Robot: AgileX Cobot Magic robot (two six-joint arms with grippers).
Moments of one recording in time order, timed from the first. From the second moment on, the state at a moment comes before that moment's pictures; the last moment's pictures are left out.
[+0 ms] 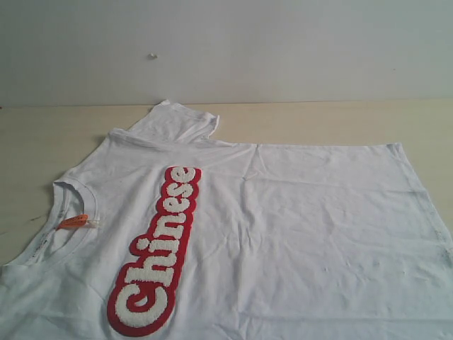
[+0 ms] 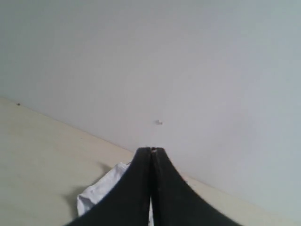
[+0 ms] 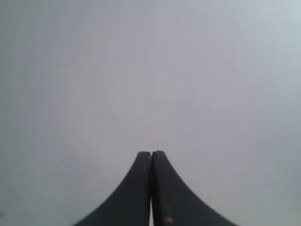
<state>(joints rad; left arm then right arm) -0.07 0.01 0.00 0.14 -0.02 -0.62 -0.22 0.01 -0.01 -0.15 -0.29 0.21</state>
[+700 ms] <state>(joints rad) -0.12 0.01 -0.11 0.22 -0.15 -0.84 -0.22 0.08 -0.15 -0.10 -0.33 0.55</state>
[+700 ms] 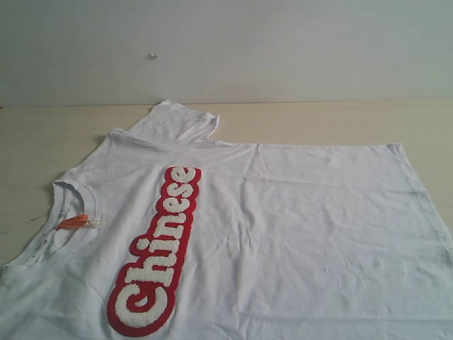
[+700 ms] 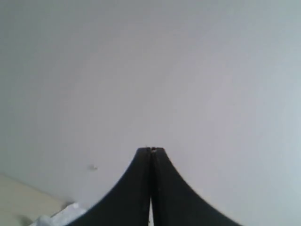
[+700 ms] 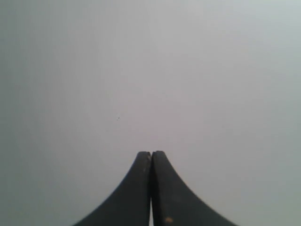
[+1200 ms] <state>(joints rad) -0.13 0.27 -0.35 0.50 -0.07 -0.84 -0.22 0.30 -0.38 -0.26 -0.20 0.53</state>
